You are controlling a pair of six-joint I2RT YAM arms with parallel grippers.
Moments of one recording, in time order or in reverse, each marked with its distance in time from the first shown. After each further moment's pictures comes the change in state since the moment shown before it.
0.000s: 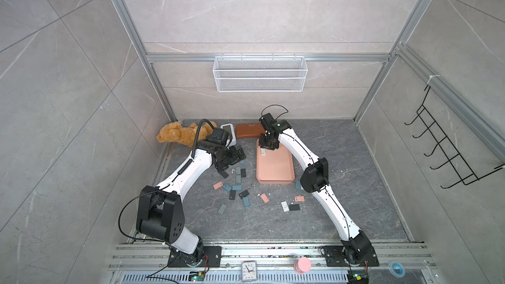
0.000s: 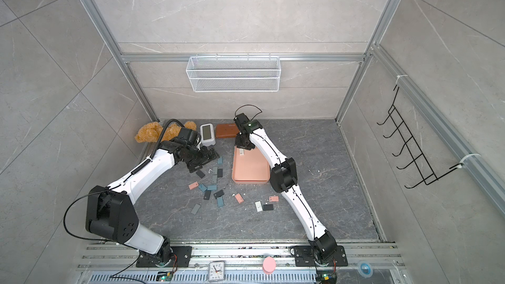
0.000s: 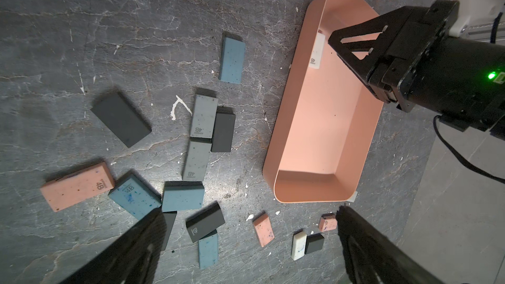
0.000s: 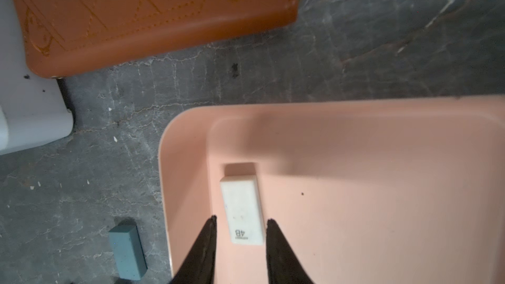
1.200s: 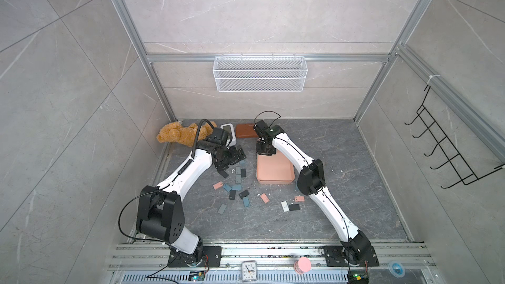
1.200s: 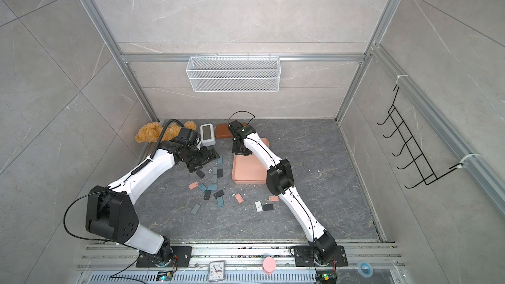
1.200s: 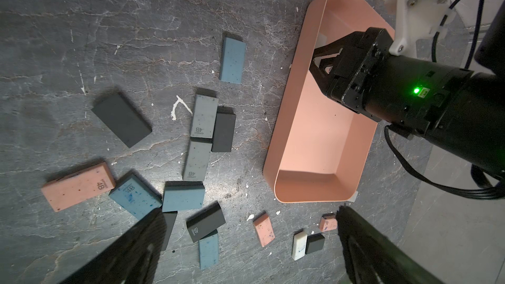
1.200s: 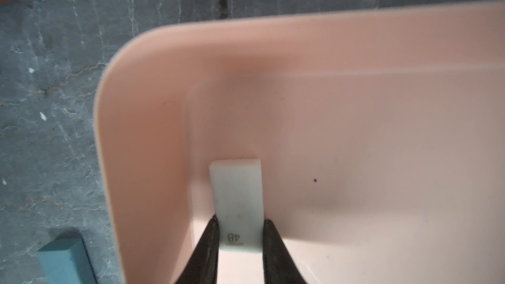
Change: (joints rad) left arm 0.000 0.000 0.000 -0.001 -0.001 0.003; right arm 0.055 0.026 -0.045 -0.022 0.106 0.007
